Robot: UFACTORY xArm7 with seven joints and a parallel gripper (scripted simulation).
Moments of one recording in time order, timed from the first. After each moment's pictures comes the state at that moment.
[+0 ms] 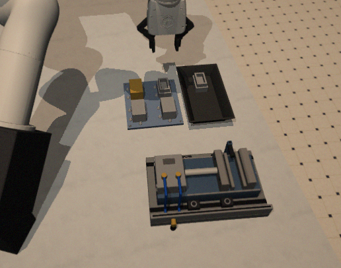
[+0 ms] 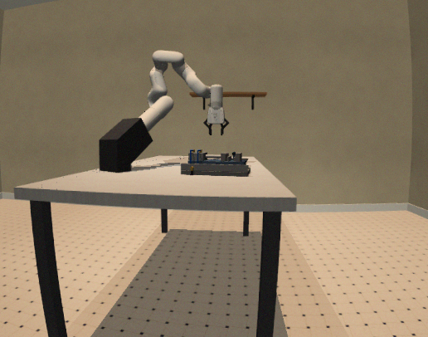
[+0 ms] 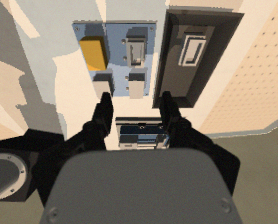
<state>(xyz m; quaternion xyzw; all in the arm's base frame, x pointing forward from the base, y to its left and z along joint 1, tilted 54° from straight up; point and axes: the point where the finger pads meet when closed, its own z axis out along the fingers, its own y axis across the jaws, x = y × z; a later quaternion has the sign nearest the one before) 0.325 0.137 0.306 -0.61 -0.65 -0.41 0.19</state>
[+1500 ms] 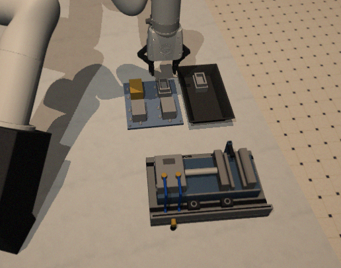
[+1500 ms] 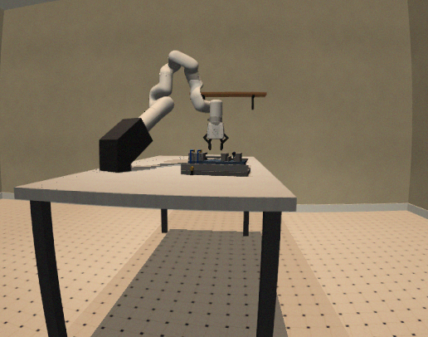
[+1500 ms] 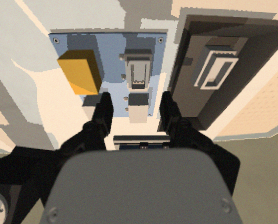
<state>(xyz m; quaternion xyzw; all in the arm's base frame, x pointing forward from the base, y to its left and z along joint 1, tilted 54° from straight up) 0.346 0.206 0.252 -0.61 -0.65 -0.41 0.19</state>
